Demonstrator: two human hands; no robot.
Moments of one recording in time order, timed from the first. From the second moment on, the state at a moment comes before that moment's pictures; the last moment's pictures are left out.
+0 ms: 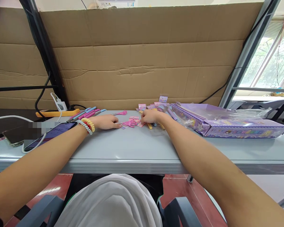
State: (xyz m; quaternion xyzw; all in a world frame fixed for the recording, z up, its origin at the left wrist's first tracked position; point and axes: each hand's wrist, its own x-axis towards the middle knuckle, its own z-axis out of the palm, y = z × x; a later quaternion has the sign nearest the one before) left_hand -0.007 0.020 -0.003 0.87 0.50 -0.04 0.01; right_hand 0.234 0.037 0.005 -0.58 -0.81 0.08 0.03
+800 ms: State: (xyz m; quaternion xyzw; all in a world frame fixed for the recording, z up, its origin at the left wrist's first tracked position) left_hand -0.007 0.020 -0.003 0.86 0.50 -0.04 0.01; right_hand 0.231 0.033 0.004 -0.54 -0.83 0.03 0.12
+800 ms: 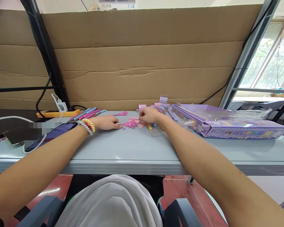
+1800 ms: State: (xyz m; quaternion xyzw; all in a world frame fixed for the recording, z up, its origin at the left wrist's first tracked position) left_hand -0.009 0.022 -0.005 0.86 0.51 -0.04 0.01; right_hand 0.227 0.030 0.003 -0.55 -0.83 0.06 0.11
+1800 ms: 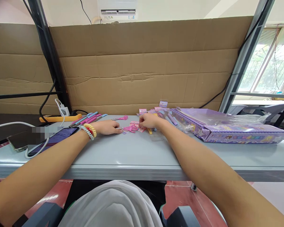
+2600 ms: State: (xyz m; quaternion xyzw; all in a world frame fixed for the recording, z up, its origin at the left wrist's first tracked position) left_hand -0.009 0.022 -0.004 0.86 0.50 -0.04 0.01; right_hand 0.230 0.038 0.002 -0.54 -0.83 0.00 0.14
